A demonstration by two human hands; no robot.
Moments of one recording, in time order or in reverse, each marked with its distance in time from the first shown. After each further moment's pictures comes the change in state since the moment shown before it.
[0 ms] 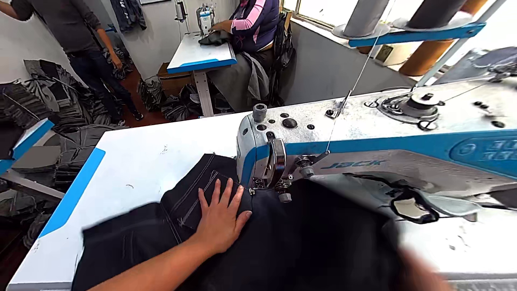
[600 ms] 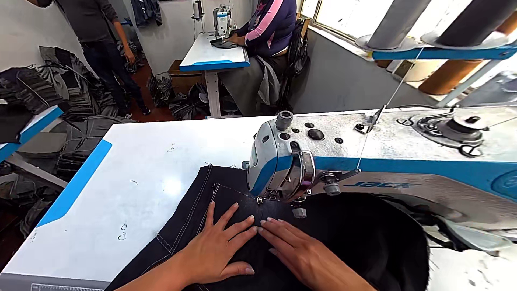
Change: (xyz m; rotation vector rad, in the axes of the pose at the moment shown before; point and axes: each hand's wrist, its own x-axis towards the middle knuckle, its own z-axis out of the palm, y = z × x) left_hand -0.039 -0.022 -0.003 -0.123 -0.026 0.438; right_hand 0.081 0.055 0.069 -1.129 -0.741 -1.280
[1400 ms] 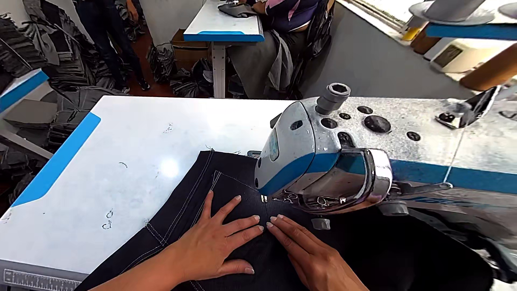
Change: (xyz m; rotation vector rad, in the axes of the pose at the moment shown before) left_hand 0.003 -0.007 0.008 0.041 0.103 0.031; right_hand -0.009 0.006 0.006 0.009 0.042 0.107
